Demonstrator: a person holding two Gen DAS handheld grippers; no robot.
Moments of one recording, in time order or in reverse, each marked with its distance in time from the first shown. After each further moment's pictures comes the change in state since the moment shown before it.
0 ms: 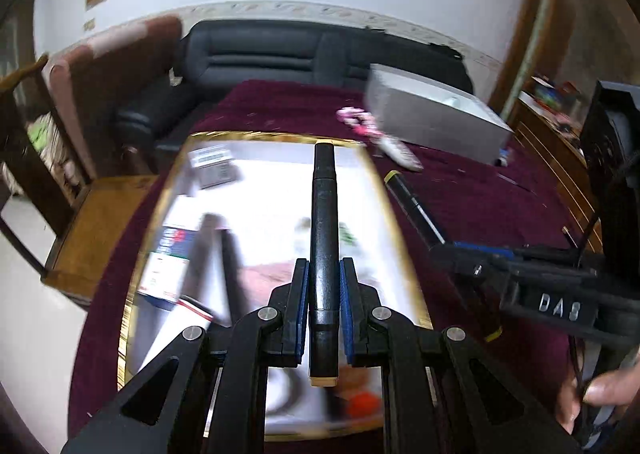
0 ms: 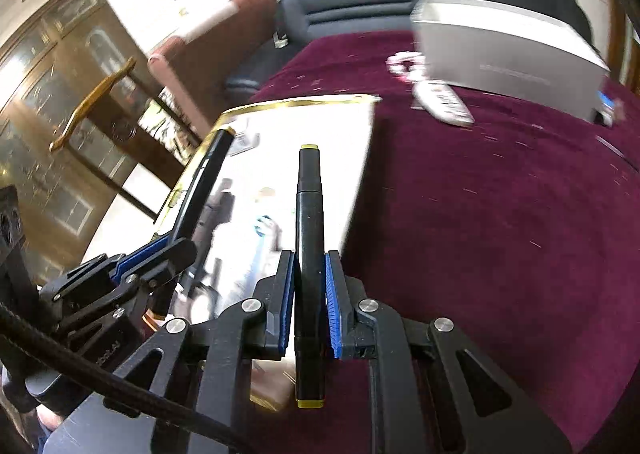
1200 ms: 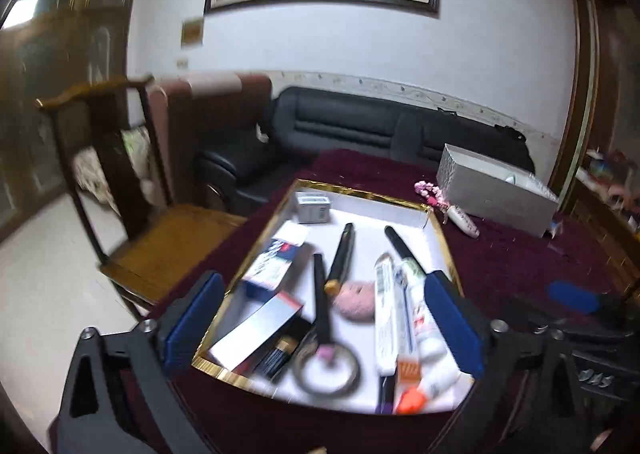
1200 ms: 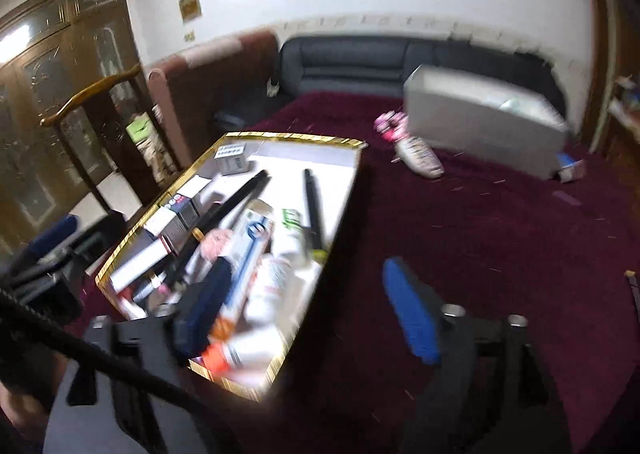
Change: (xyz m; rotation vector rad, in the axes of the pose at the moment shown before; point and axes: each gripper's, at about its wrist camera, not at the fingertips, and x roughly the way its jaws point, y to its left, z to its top) left arm -0.071 0.006 -0.068 -0.110 -0.330 0.273; right arm -0.052 0.023 -0.069 -0.154 -0.279 -0.192
